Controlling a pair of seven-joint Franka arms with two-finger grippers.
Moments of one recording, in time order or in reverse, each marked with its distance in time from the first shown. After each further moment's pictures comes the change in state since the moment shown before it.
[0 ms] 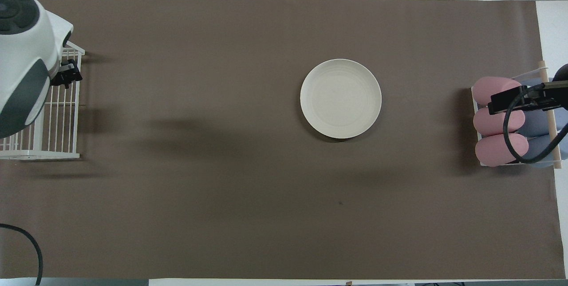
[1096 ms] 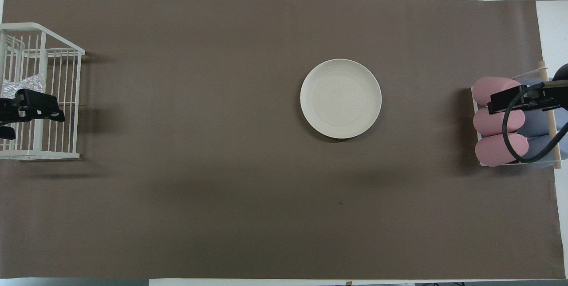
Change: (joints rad) left arm -0.184 -0.233 0.322 -0.064 -0.538 -0.075 0.311; right arm 0.001 0.000 0.000 0.001 0.000 0.000 0.013
